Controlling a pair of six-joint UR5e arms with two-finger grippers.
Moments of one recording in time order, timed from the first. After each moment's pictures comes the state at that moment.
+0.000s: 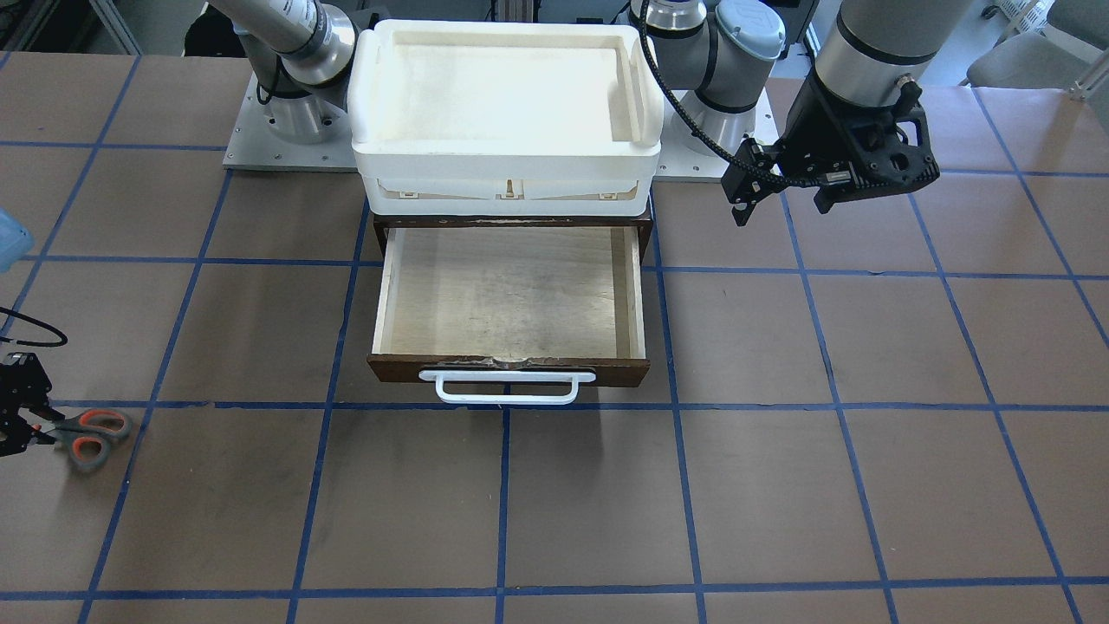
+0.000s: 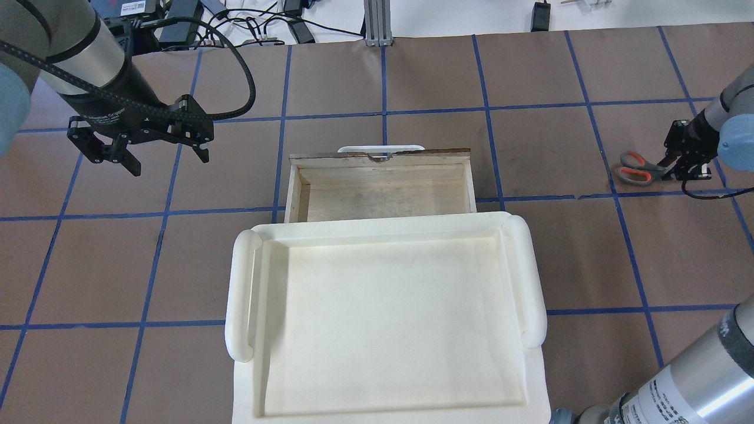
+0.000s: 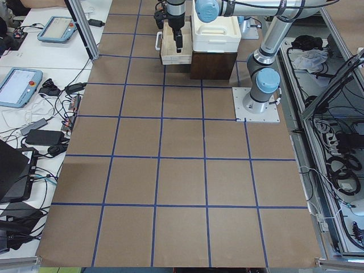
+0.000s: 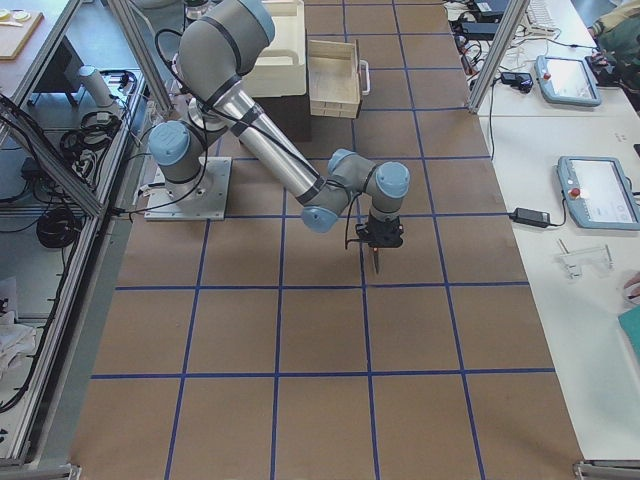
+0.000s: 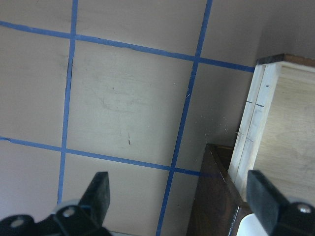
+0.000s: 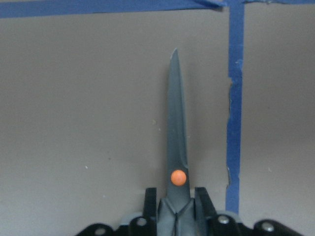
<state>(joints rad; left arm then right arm) -1.50 -1.51 -1.63 -1.60 1.59 -0.12 1.00 -1.06 1.72 -2.25 -1.56 1.02</state>
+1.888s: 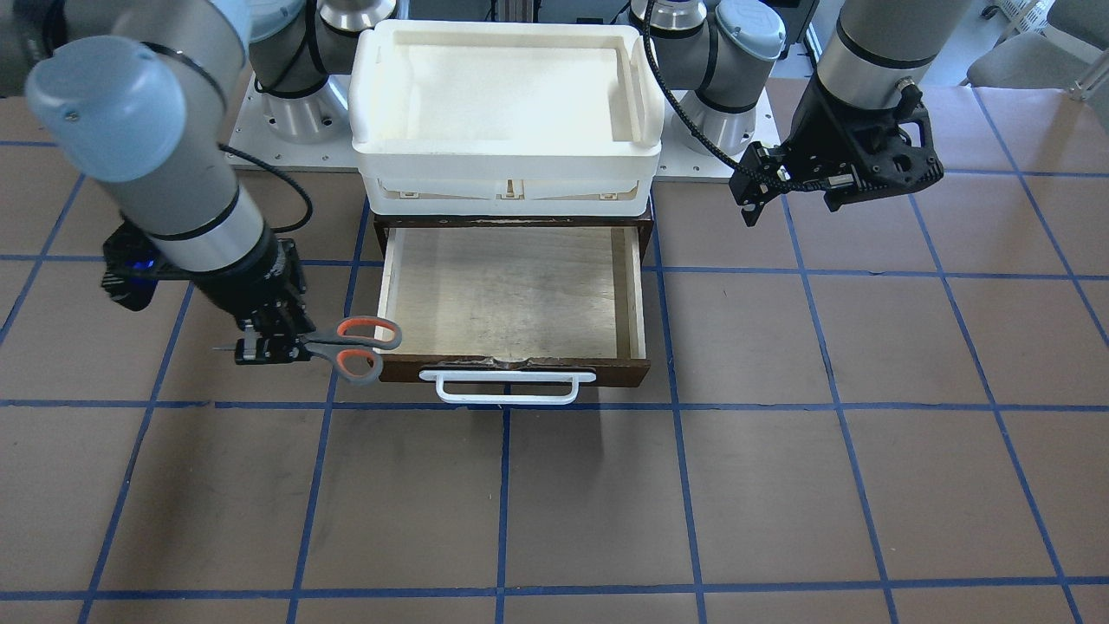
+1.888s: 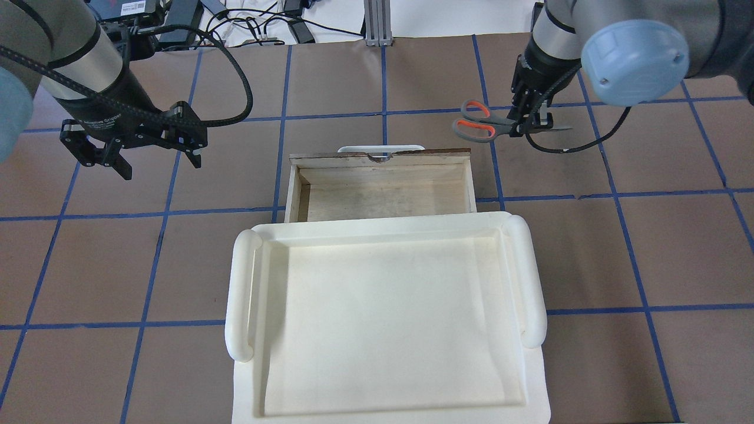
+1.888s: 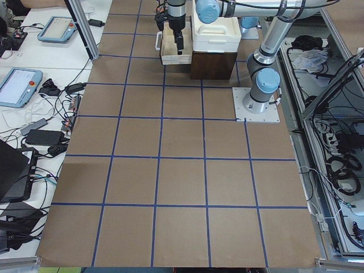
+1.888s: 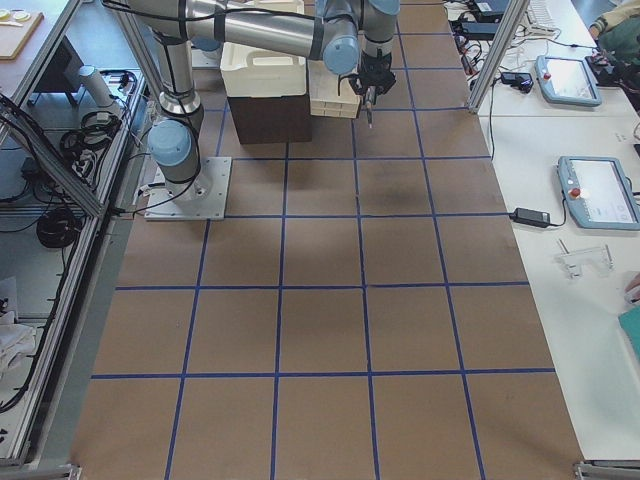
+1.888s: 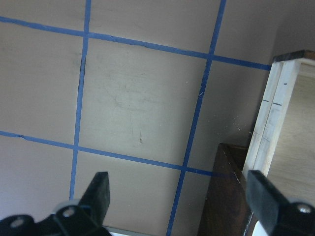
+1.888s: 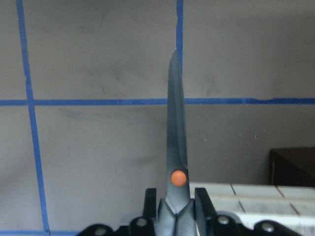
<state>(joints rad) -1.50 -1.51 -1.64 -1.60 1.64 -0.12 1.65 -1.37 1.56 -1.79 -1.51 1.66</state>
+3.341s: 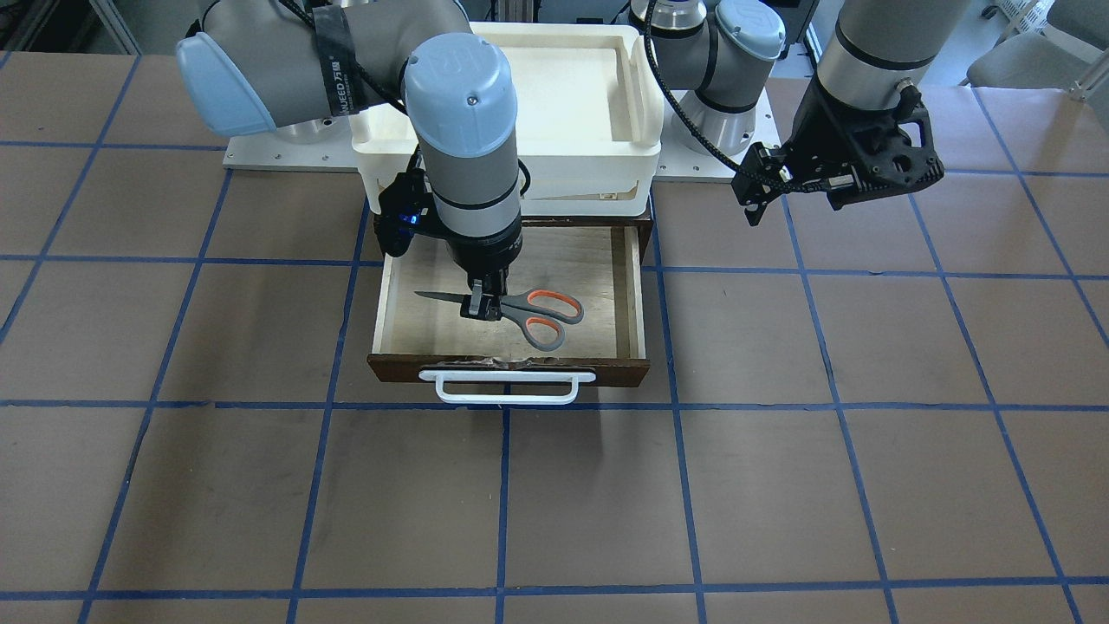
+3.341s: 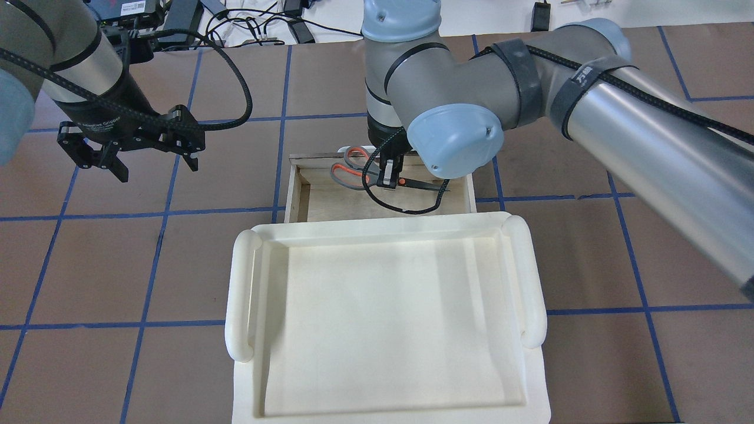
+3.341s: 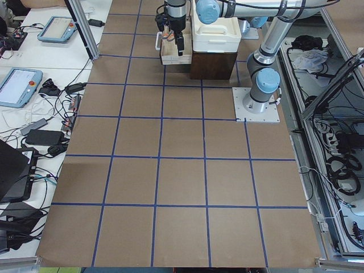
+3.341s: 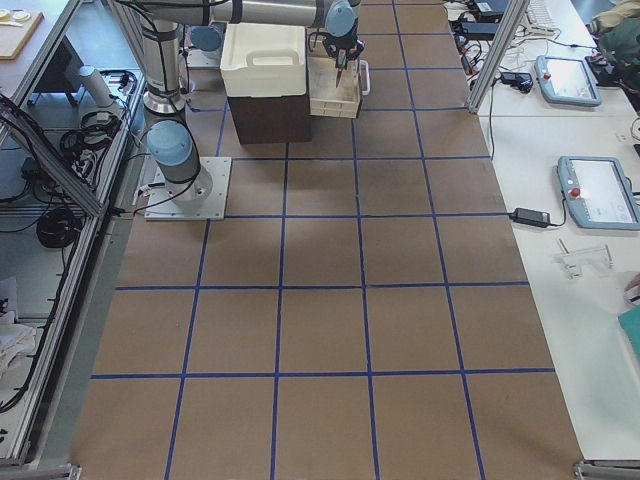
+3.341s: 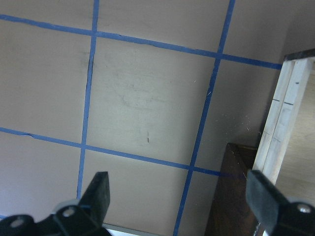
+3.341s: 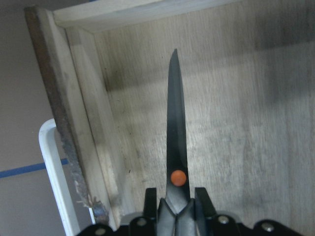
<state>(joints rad) -1.50 -1.51 -1.65 -1.60 1.66 -0.12 1.96 -1.28 1.55 -1.83 -1.52 2.16</state>
